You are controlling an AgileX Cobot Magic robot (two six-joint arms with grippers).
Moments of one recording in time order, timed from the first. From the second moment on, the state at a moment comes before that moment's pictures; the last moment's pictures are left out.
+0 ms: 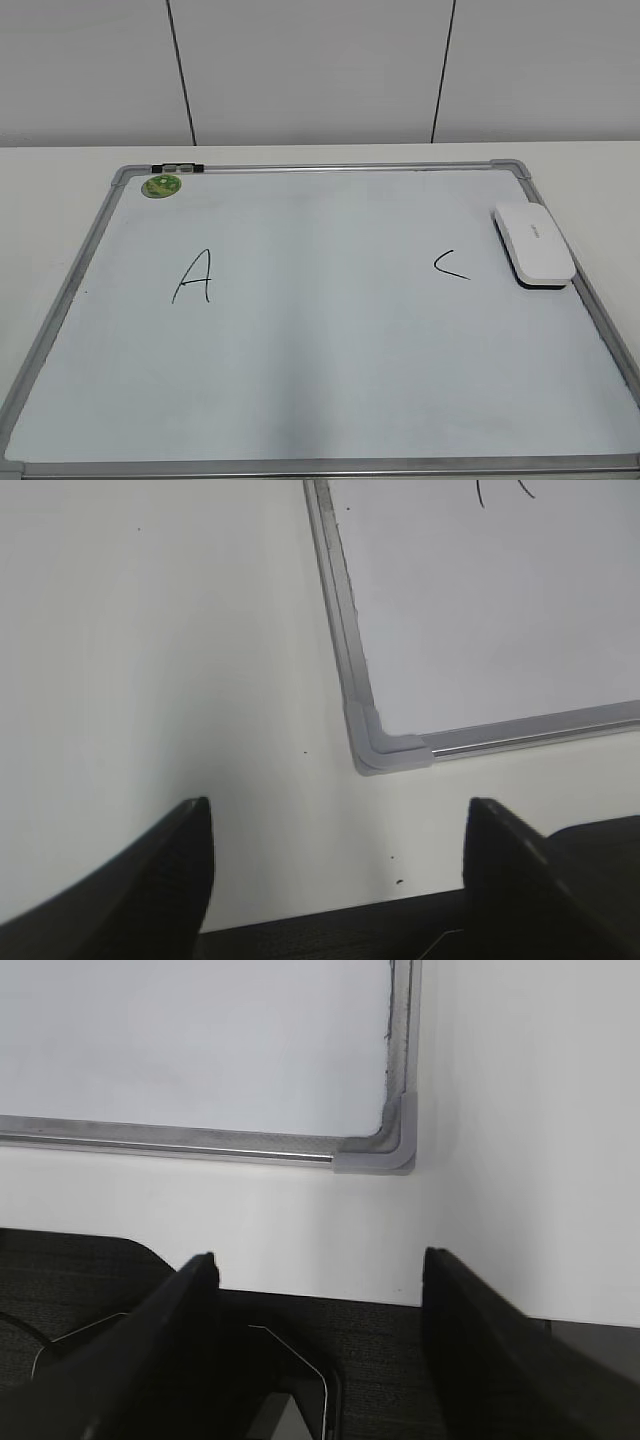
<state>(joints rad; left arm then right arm) -0.20 0.33 -0.51 0.08 1.09 -0.11 0.12 0.40 -0.49 0.04 1.13 0.00</state>
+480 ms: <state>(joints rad) -0.20 0.33 -0.51 0.08 1.09 -0.10 0.15 0.37 -0.49 0.05 1.13 0.00</state>
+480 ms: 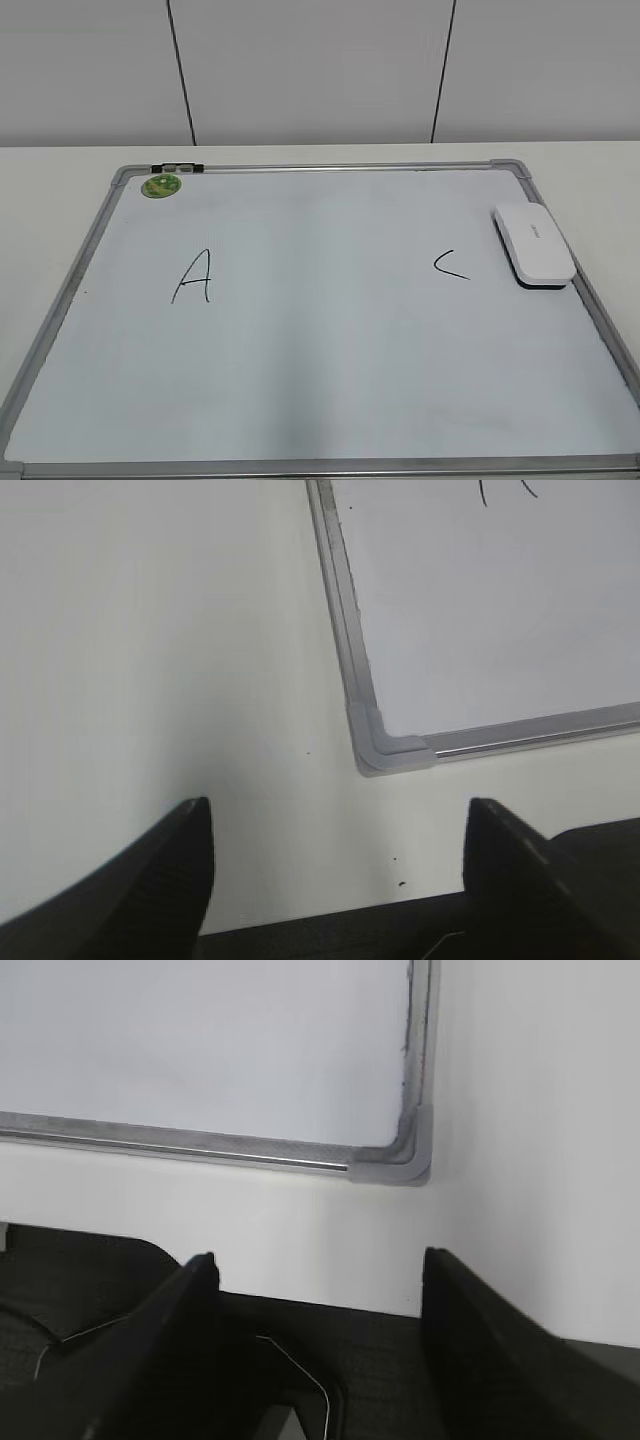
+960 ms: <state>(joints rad) -0.15 0.16 -0.51 0.08 1.09 -0.10 0.14 0.24 -0.49 0.05 1.13 0.00</state>
